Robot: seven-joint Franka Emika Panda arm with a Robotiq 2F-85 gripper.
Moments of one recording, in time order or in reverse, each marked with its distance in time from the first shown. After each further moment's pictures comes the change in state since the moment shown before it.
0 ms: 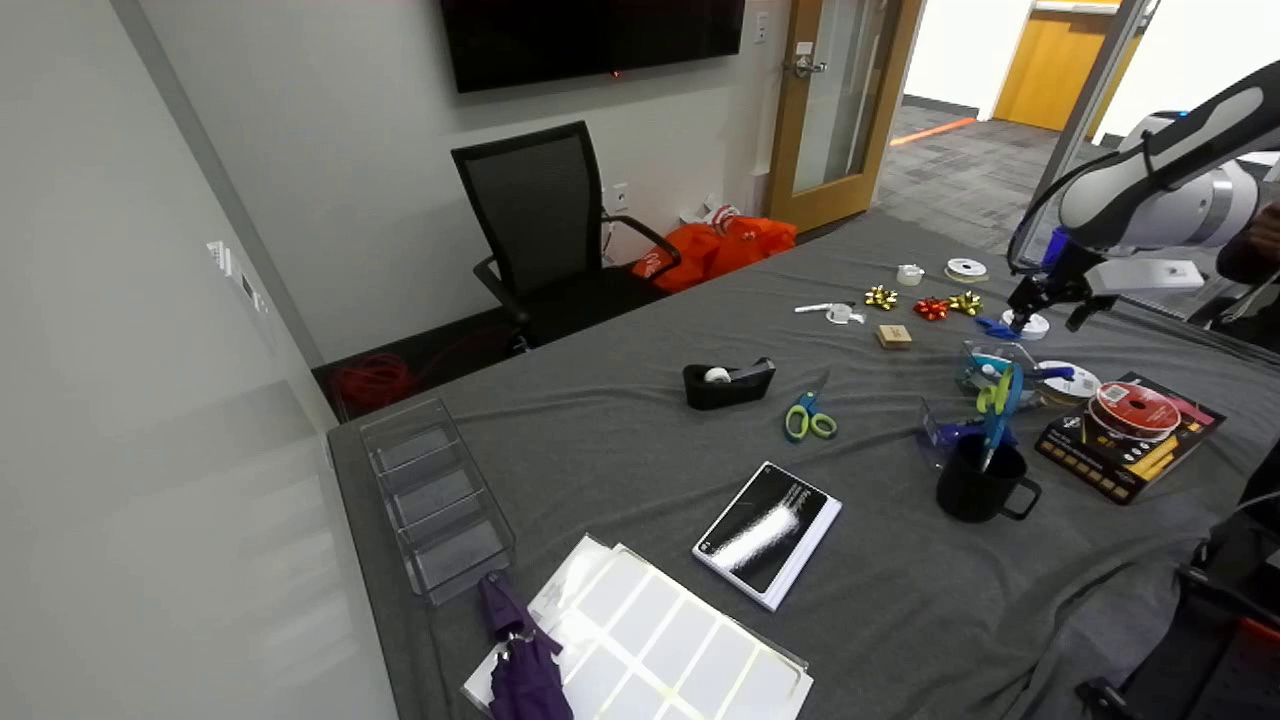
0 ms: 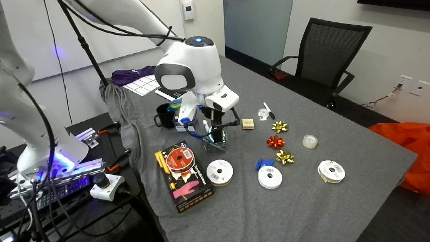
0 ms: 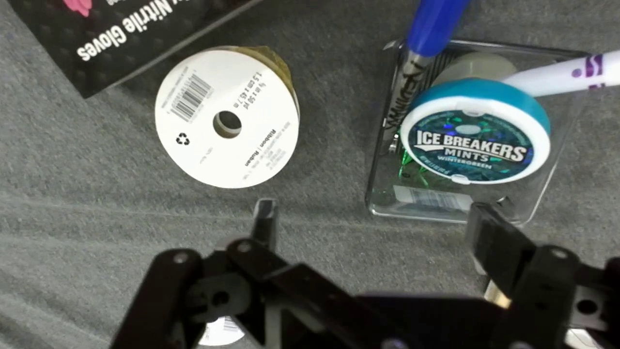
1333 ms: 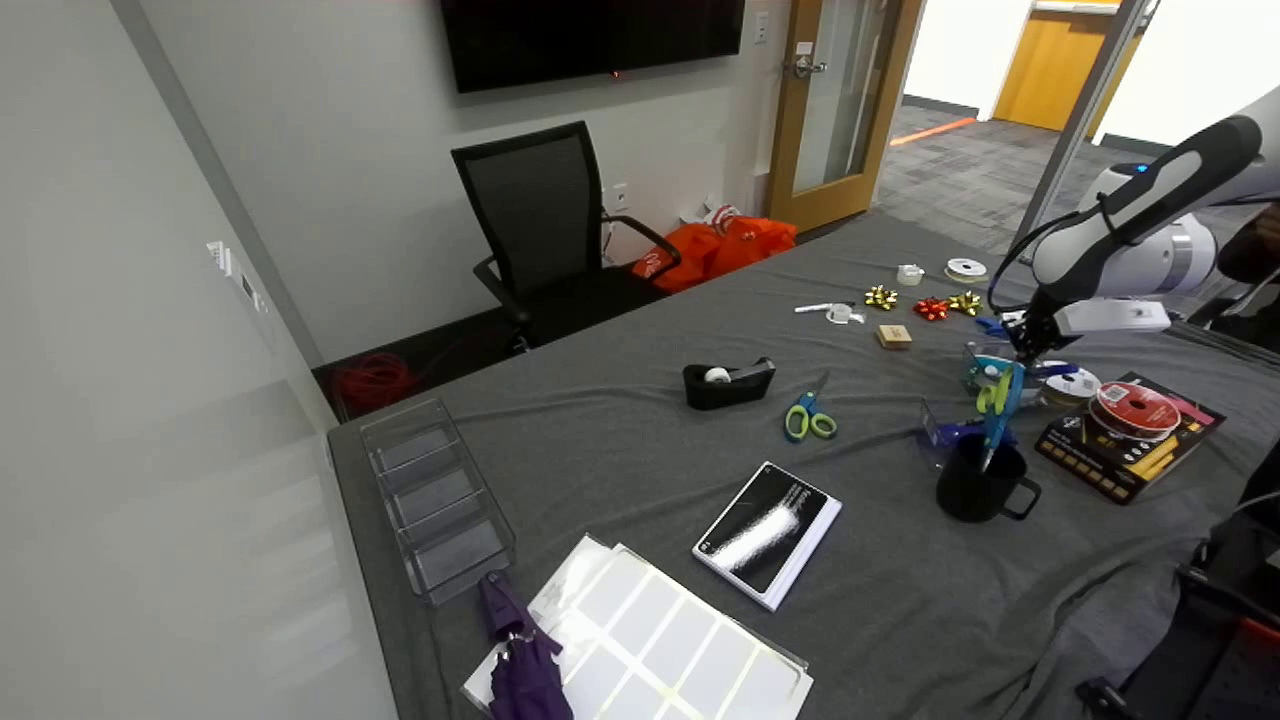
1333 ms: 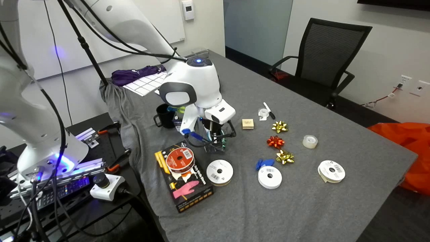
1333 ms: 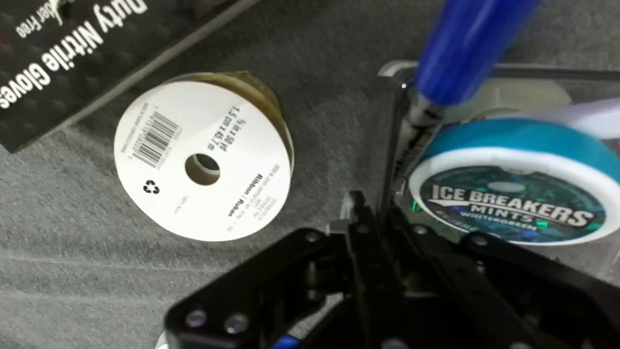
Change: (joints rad) arm 0.015 0.121 0.015 -0.009 -0.035 0.142 0.103
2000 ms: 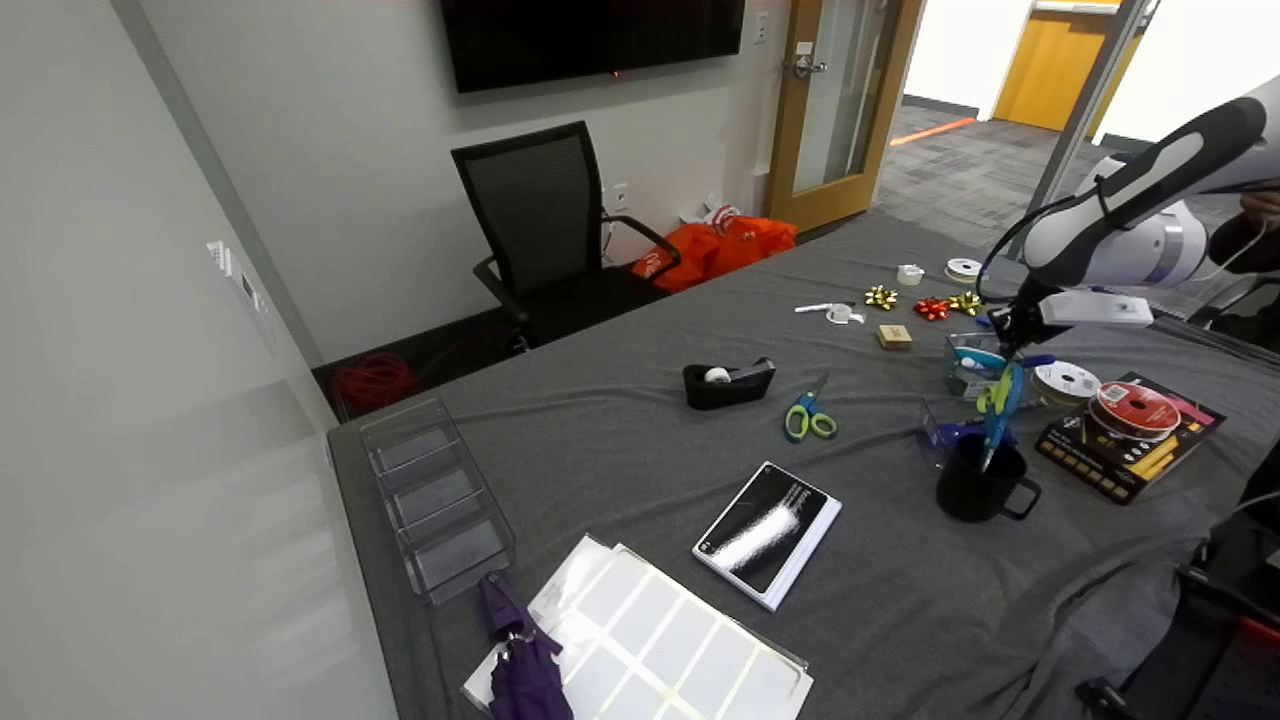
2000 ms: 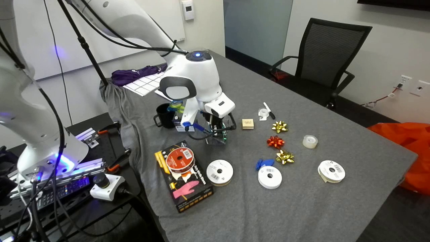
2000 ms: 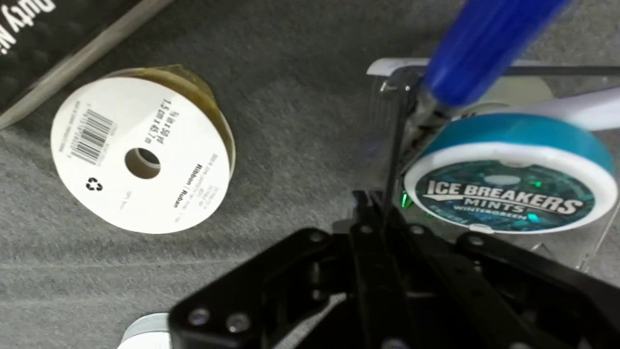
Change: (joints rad) arm -0.022 -0.030 0.063 0.002 0.074 -0.004 0.011
